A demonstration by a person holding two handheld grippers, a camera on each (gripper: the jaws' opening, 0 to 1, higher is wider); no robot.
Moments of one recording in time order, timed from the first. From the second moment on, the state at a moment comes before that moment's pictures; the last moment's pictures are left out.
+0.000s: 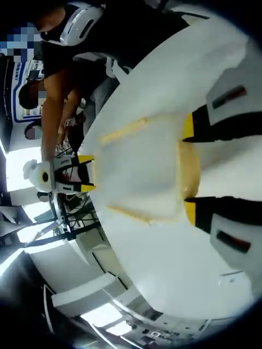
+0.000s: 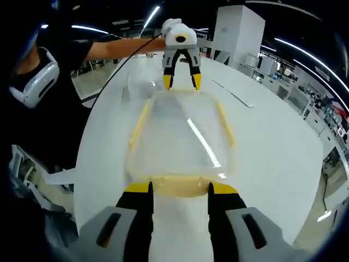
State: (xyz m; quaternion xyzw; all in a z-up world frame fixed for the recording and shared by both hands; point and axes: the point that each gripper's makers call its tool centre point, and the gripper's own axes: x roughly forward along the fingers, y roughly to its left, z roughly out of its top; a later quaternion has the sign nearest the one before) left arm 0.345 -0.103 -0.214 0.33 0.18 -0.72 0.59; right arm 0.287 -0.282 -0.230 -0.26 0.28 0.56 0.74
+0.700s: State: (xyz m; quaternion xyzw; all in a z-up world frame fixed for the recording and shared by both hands) left arm 0.333 -0.069 -0.160 0.33 0.19 -0.69 0.61; right arm 0.292 -0.252 -0.180 -0.28 0.25 0.58 0.73
